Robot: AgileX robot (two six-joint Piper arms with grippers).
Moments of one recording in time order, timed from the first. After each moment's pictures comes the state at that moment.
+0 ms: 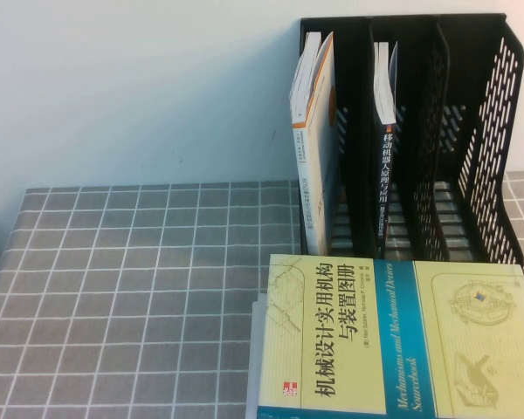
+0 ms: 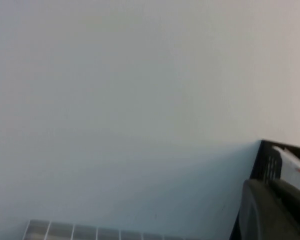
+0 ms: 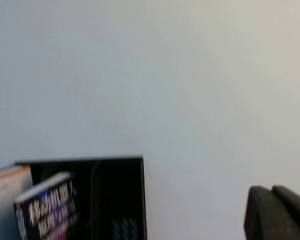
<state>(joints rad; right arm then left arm) -0.06 -0.02 -0.18 0.00 -0.03 0.05 -0.11 0.01 -0.33 -0.05 0.20 -0.26</state>
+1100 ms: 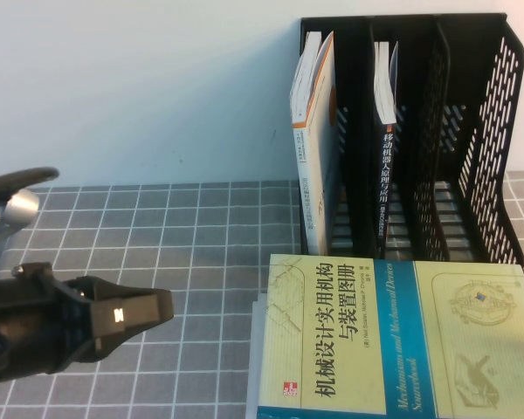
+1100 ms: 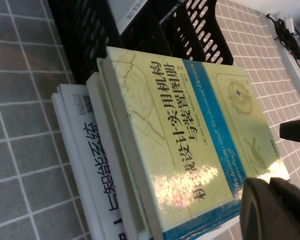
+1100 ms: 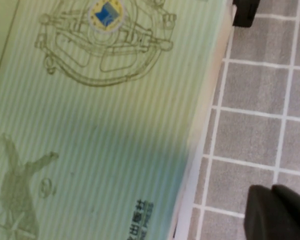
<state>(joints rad) -0.06 1.18 -0.64 0.40 0.72 -0.44 -0.11 0.96 -0.69 -1.13 0.84 0.59</state>
